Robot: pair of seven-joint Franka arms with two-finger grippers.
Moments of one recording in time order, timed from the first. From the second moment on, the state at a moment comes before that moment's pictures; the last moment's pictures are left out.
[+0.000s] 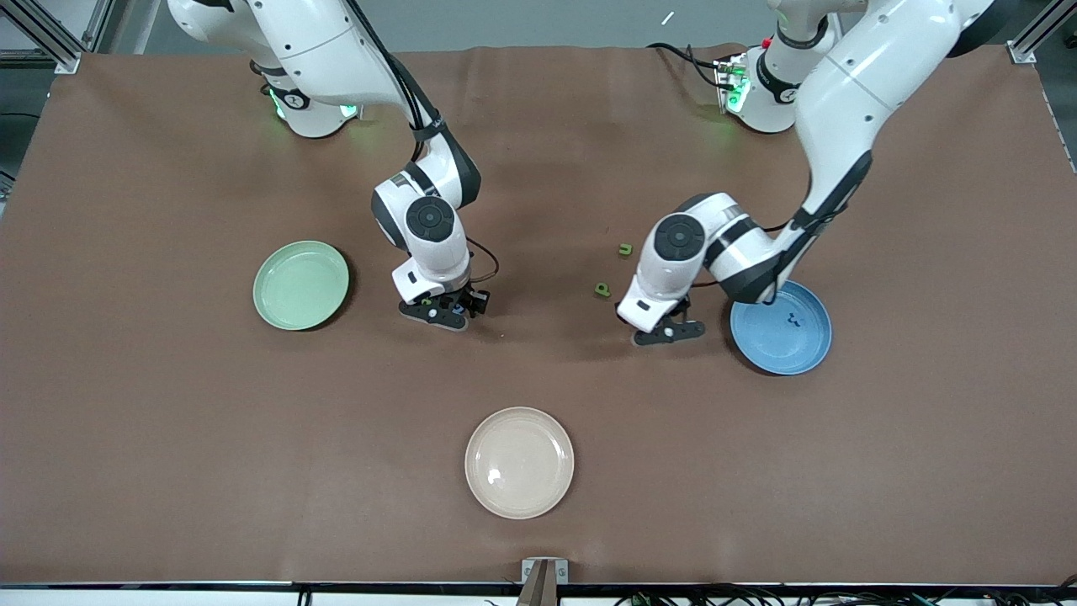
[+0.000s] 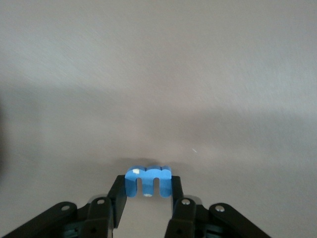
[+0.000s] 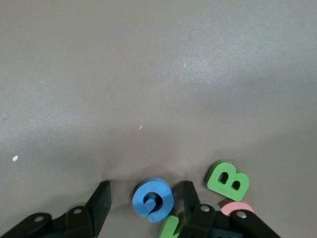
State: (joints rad) left arm 0.10 0.66 -0.67 -1.93 0.63 2.38 -1.08; right arm 0.76 0.57 -0.12 -1.98 0.00 2.56 0.93
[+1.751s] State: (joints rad) left arm 0.71 0.71 -0.86 -1.99 0.81 2.24 -0.45; right arm 0.36 0.12 -0.14 -2.56 0.00 2.72 0.34
